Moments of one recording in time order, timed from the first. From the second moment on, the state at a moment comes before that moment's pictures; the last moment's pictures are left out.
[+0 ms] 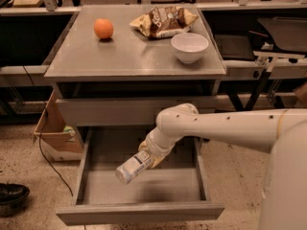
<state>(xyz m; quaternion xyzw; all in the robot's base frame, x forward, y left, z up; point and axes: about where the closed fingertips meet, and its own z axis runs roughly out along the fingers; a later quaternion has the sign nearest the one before) 0.556 0.020 0.532 -0.89 0.42 0.04 0.19</state>
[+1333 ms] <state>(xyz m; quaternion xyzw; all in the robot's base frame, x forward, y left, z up) 0.551 -0.022 0.683 -0.88 0.41 -0.06 0.23</state>
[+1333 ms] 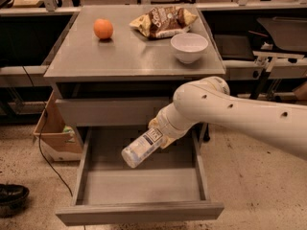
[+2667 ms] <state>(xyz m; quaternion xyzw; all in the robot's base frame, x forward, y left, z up) 0.600 -0.040 0.867 -0.86 0.36 -0.18 0.30</state>
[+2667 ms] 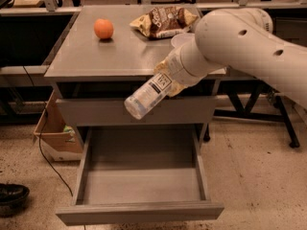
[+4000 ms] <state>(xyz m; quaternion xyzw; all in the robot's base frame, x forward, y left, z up) 0.697 0.063 0.944 -0.83 0.30 -0.21 0.41</state>
